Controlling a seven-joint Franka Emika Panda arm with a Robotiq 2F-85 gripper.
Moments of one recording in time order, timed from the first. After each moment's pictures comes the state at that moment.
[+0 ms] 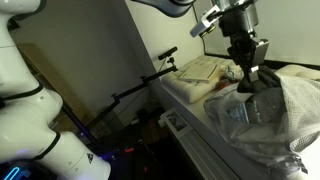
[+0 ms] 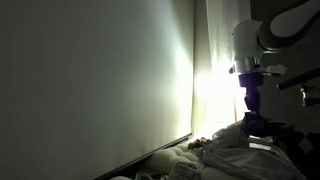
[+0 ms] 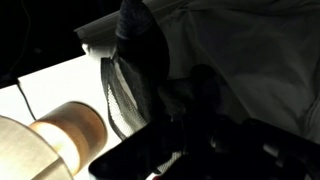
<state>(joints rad) 0.01 0.29 -0.10 -1.83 -0.26 2.09 0.17</state>
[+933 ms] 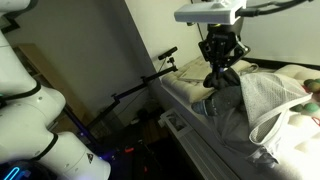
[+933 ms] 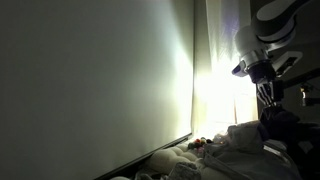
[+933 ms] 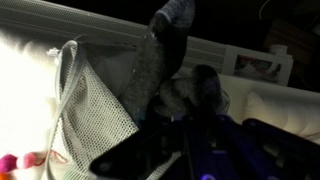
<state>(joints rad) -0.12 0.25 -0.02 -1.78 0.11 1.78 -0.57</state>
